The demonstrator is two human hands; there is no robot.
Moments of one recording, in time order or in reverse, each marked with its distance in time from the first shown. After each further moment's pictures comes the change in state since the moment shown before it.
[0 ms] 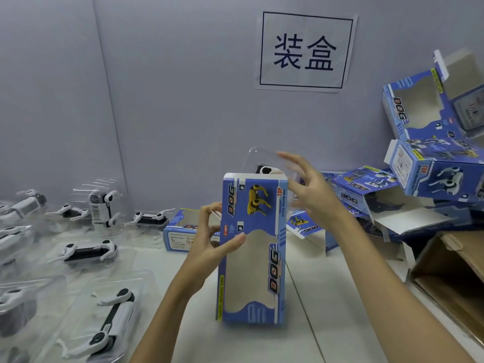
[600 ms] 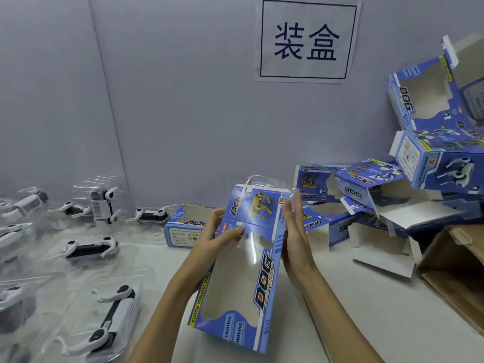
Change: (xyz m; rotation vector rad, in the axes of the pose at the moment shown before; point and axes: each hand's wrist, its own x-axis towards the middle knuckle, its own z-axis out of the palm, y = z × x) left_hand 0.002 -0.010 0.001 -0.082 -0.081 -0.126; right_hand -0.058 0.075 0.077 0.505 0.250 0.161
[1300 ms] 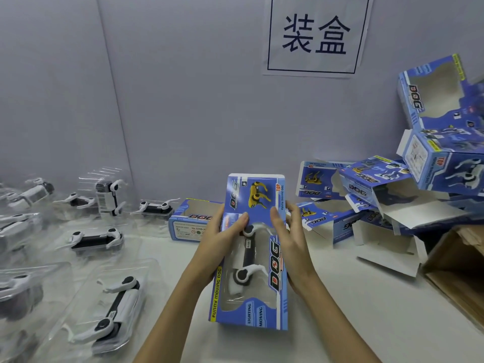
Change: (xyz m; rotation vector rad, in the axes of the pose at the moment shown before) left_hand -0.001 0.003 0.014 -0.097 0.084 -0.003; right_hand -0.023 0.000 0.010 -0.186 -0.040 -0.065
